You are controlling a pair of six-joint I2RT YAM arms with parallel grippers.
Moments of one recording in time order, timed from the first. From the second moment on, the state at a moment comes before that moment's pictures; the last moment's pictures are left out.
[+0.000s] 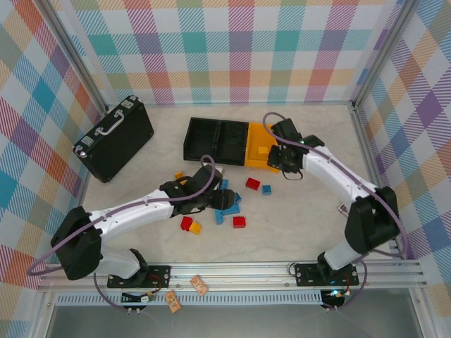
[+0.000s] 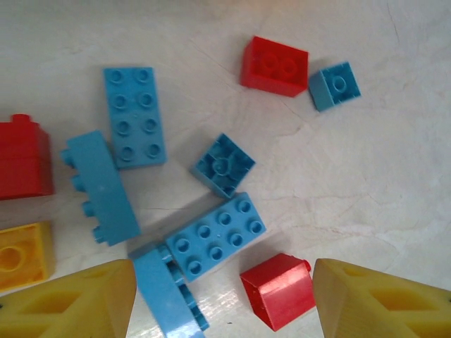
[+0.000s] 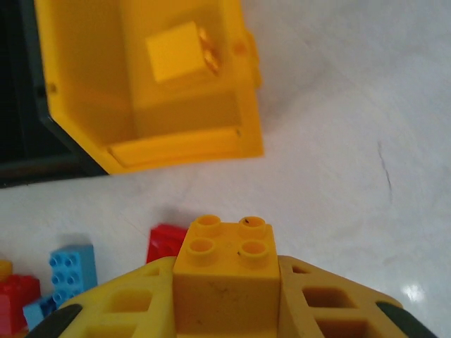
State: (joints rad) left arm -0.86 1.35 0.90 -0.44 -0.06 -0.62; right arm 0.45 1.60 1.33 -0.82 0.10 0.69
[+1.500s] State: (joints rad) left arm -0.71 1.21 0.81 -0.48 -0.12 -0.74; right arm 0.40 2.06 1.71 -0.80 -0.09 0.62
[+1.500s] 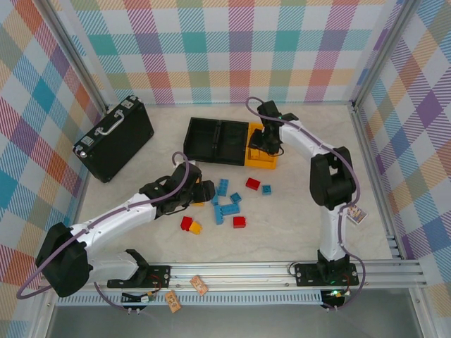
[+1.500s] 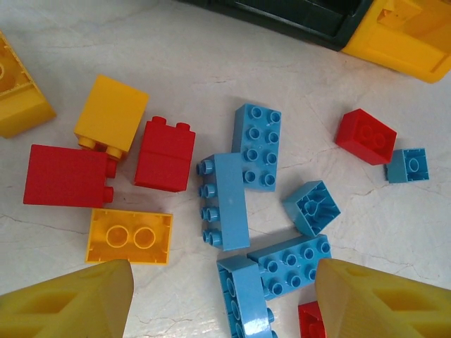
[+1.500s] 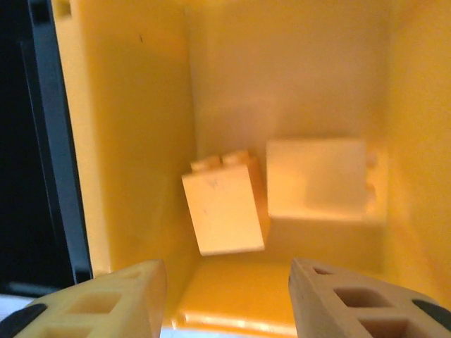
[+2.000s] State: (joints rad) left arm -0.70 1.21 0.81 -0.48 -0.12 -0.75; right arm 0.42 1.86 1.42 -0.76 -0.07 0.62
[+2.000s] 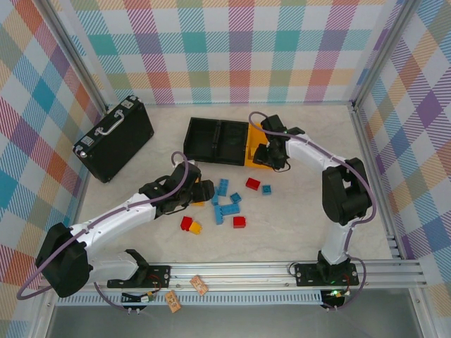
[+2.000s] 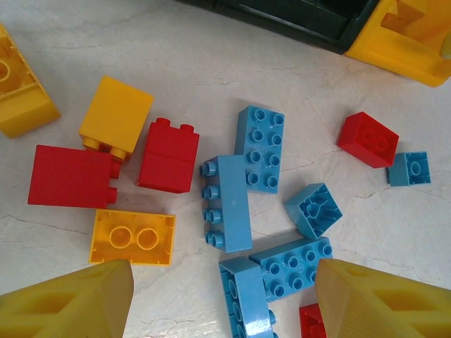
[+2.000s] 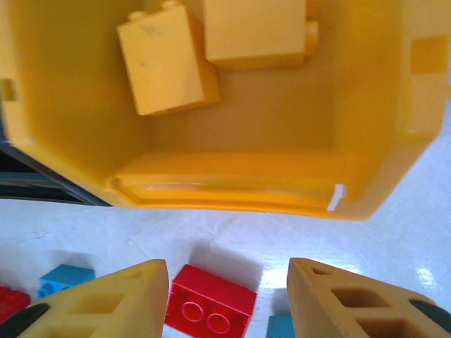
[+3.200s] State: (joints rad) left arm -0.70 1.19 0.80 -0.51 -0.14 -0.76; right arm 0.31 2.05 1.63 -0.76 0.01 0.52
